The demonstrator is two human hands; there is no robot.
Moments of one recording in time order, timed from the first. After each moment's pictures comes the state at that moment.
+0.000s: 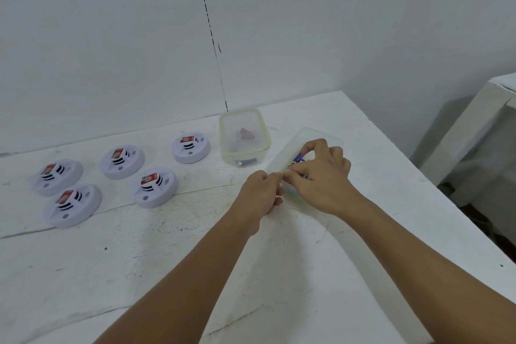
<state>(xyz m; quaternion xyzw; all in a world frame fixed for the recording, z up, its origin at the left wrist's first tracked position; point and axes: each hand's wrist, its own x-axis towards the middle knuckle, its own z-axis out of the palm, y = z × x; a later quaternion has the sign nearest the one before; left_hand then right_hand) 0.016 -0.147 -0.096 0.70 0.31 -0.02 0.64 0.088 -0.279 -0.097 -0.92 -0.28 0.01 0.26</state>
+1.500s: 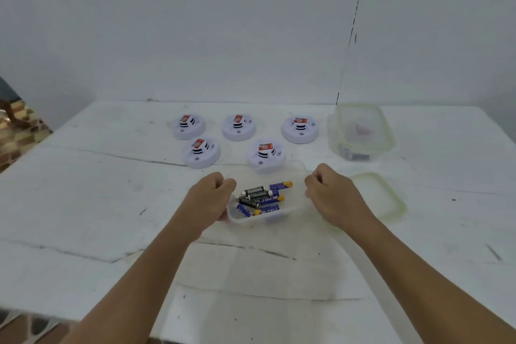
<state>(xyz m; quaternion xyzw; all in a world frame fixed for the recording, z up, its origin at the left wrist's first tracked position) -0.193 0.034 -0.089 0.73 0.46 0.10 0.49 -0.024 -0.140 -0.094 -0.87 -0.27 0.20 0.37</state>
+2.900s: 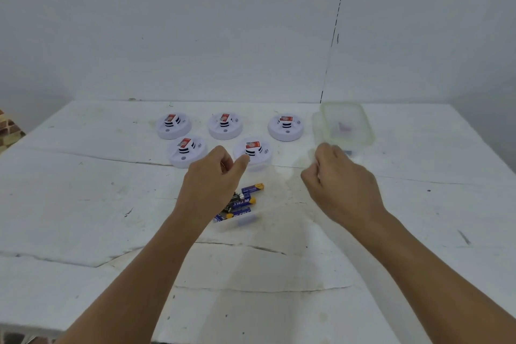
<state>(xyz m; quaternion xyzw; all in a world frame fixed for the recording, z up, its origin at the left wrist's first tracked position) -0.173 0.013 -0.070 0.85 0.36 0.23 0.31 -0.028 -0.164 -0.071 -0.89 -0.39 -0.10 0.20</state>
